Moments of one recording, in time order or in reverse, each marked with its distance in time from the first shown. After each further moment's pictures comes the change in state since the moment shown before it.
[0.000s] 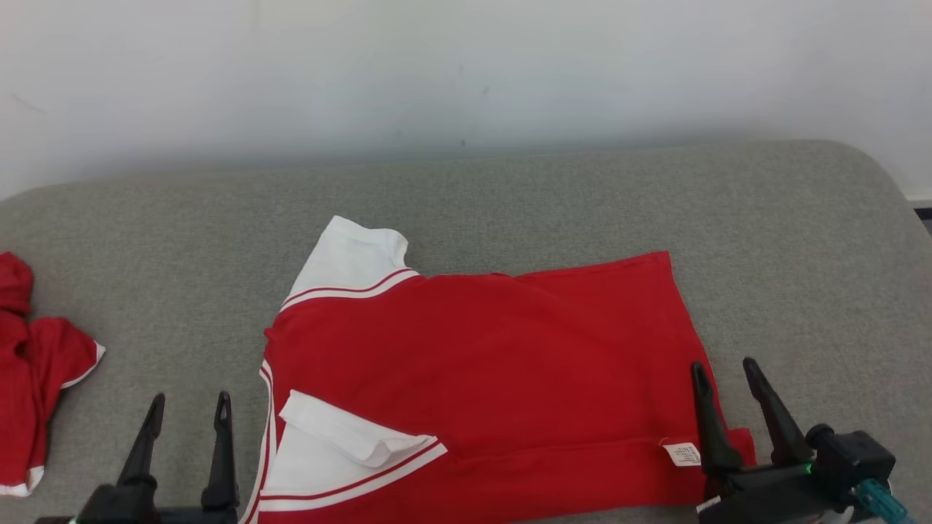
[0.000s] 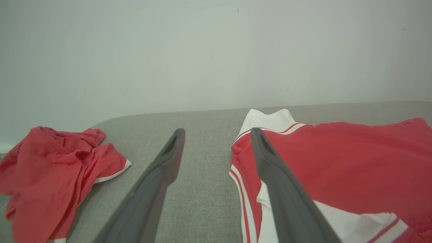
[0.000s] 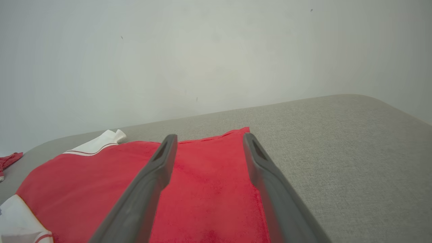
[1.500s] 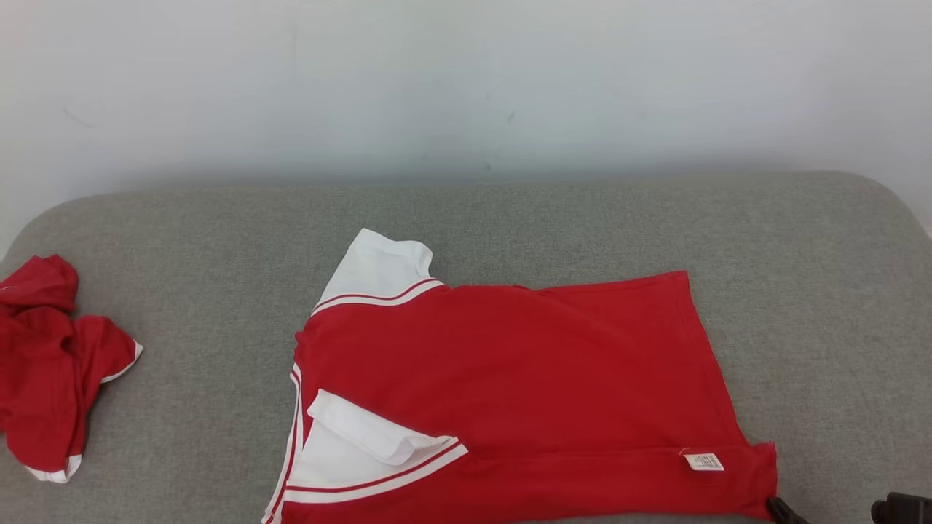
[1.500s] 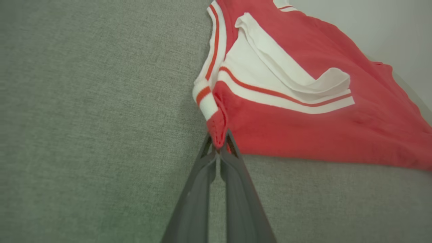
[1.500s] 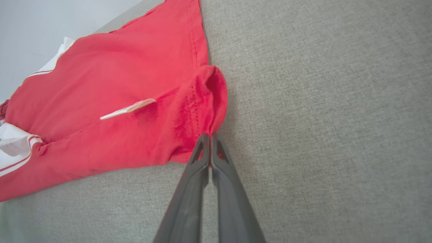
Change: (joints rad) left arm 0.049 0.139 -0.450 0.263 -0.619 0.090 0.016; right arm 0.159 -0.296 0.087 0.084 0.541 0.000 0.345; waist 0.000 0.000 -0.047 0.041
